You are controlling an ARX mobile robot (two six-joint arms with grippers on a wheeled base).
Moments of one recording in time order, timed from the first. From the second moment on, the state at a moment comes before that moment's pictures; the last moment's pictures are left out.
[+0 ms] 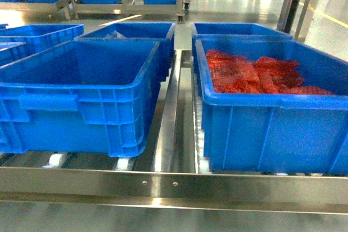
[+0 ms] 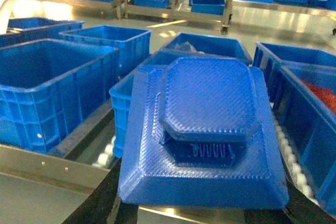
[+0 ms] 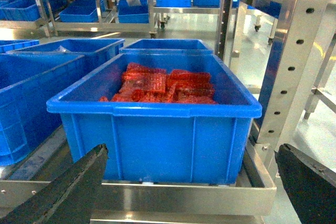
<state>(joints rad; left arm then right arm) -0.59 0.31 0.25 -0.04 -0.76 -0.11 0.00 0.01 0.01 -0.01 0.00 0.00</state>
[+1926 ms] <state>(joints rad) -0.59 0.31 0.25 -0.04 -0.76 -0.11 0.00 0.01 0.01 -0.01 0.00 0.00</state>
